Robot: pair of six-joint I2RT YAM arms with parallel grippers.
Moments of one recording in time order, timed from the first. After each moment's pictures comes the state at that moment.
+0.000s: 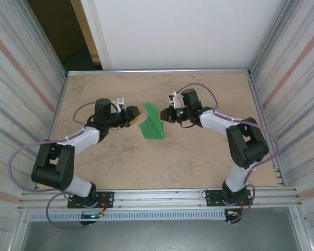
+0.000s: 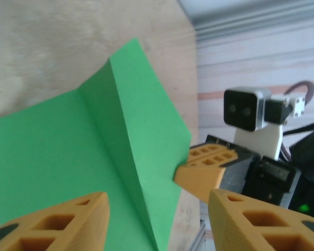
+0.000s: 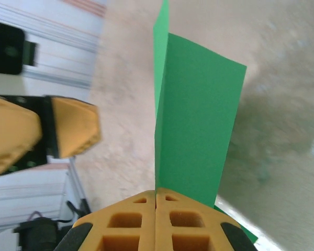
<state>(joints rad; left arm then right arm) -0.29 1.47 0.74 0.28 0.71 -0.98 0.47 1.74 1.08 0.01 -0.74 0.66</state>
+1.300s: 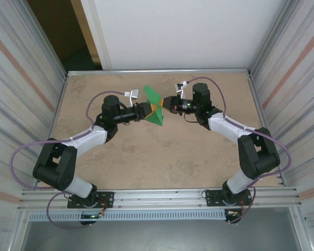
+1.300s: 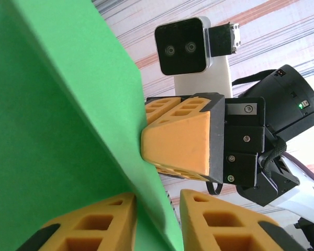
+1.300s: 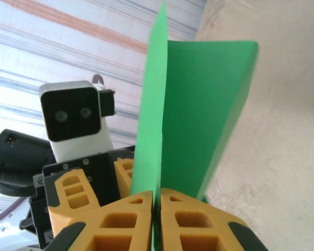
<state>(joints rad) -0.43 1.49 0.80 0.57 0.80 -1.02 0.43 1.60 1.01 0.32 -0.82 0.98</state>
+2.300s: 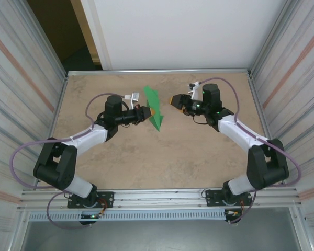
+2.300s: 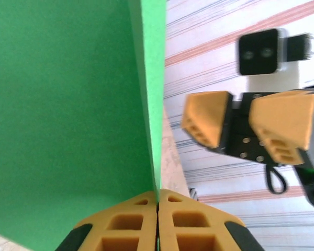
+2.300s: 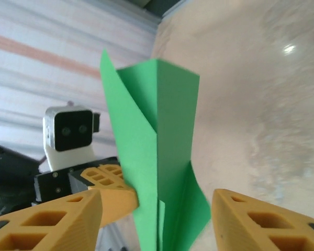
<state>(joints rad) -0.43 1.50 0.84 0.31 0.73 -0.88 0.34 1.44 0.97 0.06 -0.66 0.84</state>
